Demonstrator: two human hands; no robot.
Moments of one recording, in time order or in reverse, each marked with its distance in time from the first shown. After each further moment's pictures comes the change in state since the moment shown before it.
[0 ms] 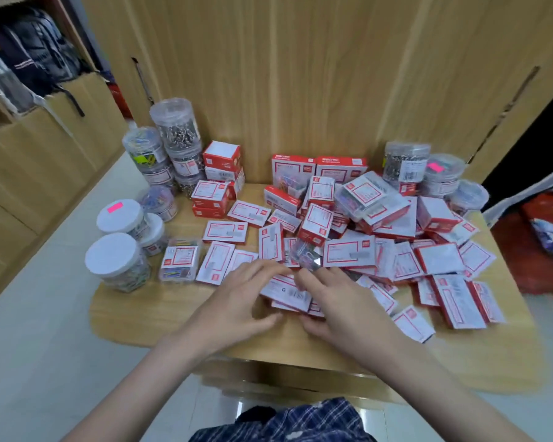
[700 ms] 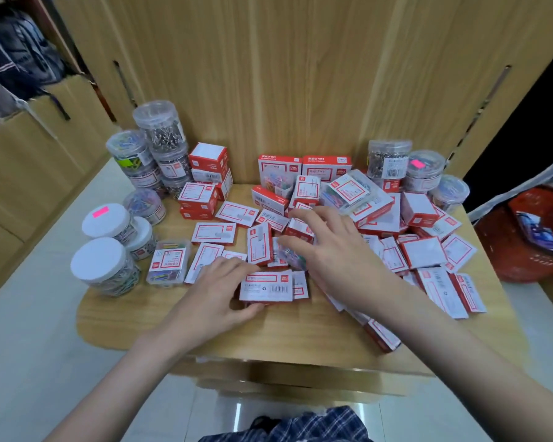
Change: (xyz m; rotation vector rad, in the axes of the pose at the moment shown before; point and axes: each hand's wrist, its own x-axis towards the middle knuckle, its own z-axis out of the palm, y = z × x) left_hand -0.001 -0.004 -0.011 0.162 0.059 -0.030; right_hand 0.033 0.026 -0.030 -0.280 0.235 -0.121
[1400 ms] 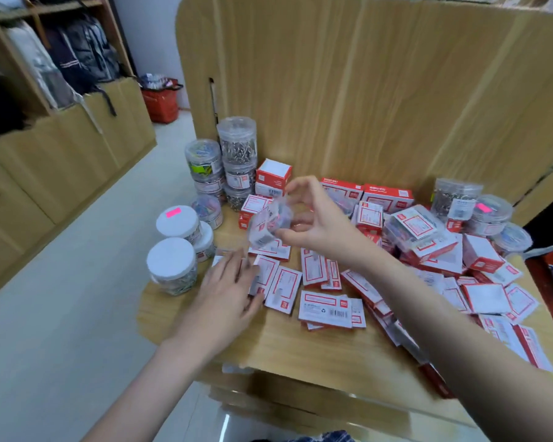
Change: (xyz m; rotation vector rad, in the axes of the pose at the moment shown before) left_hand -0.028 -0.041 -0.025 0.305 0.110 -0.252; right_hand 0.113 -0.051 -0.003 1.194 -0.117 0.270
